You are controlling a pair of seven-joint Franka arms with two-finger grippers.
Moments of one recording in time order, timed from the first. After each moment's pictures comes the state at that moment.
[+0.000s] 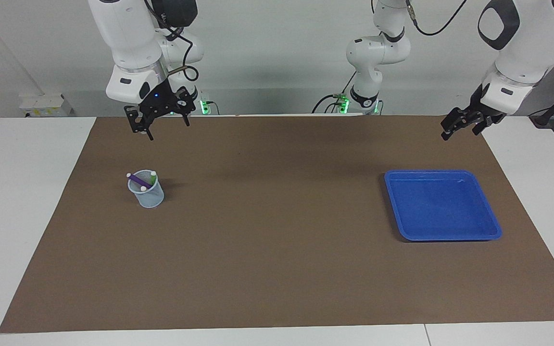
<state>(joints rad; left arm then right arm) 0.05 0.00 -0.01 -1.62 -0.01 1.57 -0.07 0.07 0.00 0.14 -1.60 0.00 1.57 -0.28</state>
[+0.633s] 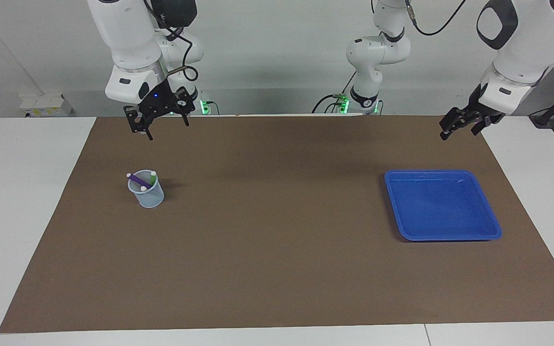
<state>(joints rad) 0.05 0.00 -0.02 -1.62 -0.01 1.57 -0.07 0.03 0.00 0.18 -1.60 0.00 1.57 -0.28</state>
